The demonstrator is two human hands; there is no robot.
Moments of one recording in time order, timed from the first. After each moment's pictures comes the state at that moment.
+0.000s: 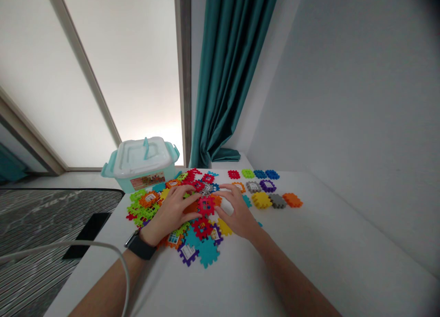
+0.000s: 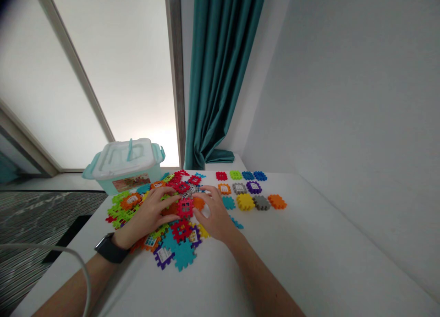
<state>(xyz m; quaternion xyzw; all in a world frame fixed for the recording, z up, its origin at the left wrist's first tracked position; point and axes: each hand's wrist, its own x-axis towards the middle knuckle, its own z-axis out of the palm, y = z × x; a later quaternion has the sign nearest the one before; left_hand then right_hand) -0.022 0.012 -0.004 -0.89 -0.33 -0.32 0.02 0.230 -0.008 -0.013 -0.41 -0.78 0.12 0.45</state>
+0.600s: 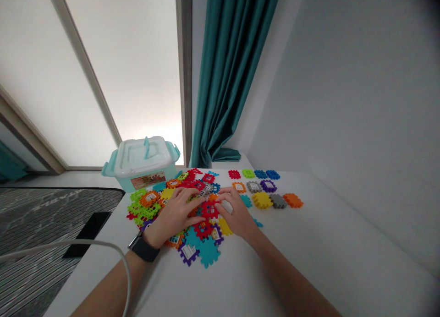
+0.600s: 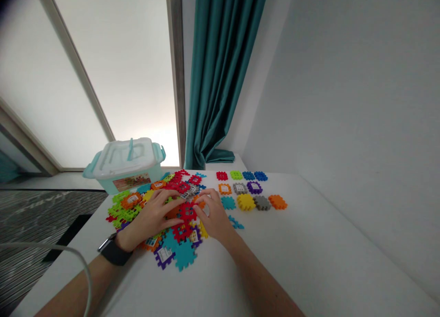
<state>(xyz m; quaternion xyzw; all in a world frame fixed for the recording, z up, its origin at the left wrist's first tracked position) -0.013 0.006 -0.003 -0.90 -0.32 -0.30 0.03 0.225 -0.005 -0.021 -0.42 -0.77 0.13 0.47</state>
